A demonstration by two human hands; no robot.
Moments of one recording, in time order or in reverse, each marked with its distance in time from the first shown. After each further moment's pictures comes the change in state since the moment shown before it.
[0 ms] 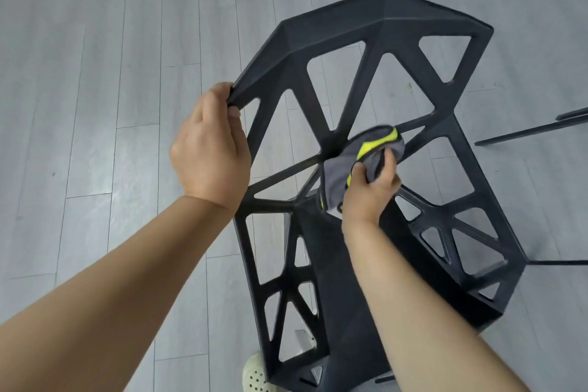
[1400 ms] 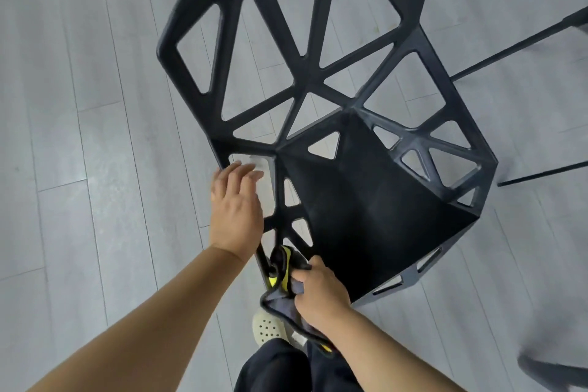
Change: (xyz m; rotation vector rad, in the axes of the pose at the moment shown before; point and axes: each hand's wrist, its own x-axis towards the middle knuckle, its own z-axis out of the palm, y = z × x) left_hand -0.182 -0.069 0.030 -0.037 -0.434 0.261; right_hand -0.190 0.125 -0.125 -1.103 -0.998 -0.003
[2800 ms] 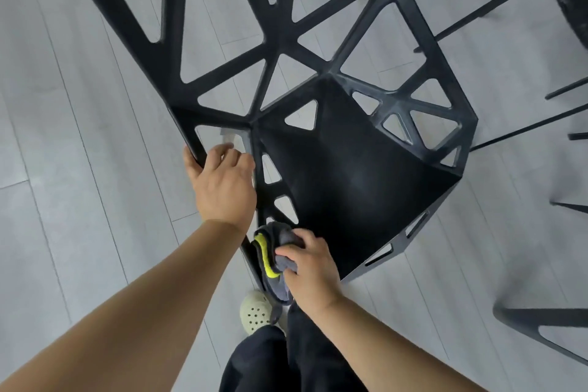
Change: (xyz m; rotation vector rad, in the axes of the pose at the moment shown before) left_hand 0.003 0.003 0.024 0.297 -0.127 0.008; right_hand 0.011 0.017 0.050 0.142 0.558 -0.134
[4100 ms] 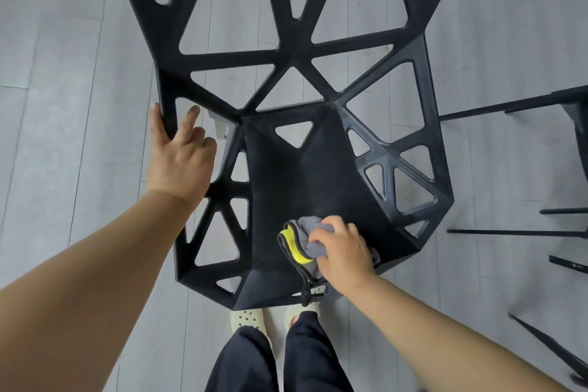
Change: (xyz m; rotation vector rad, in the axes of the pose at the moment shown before) left_hand 0.003 0.016 0.007 0.336 -0.152 -0.119; right_hand 0.086 0.115 -0.136 -0.535 -0.324 -0.274
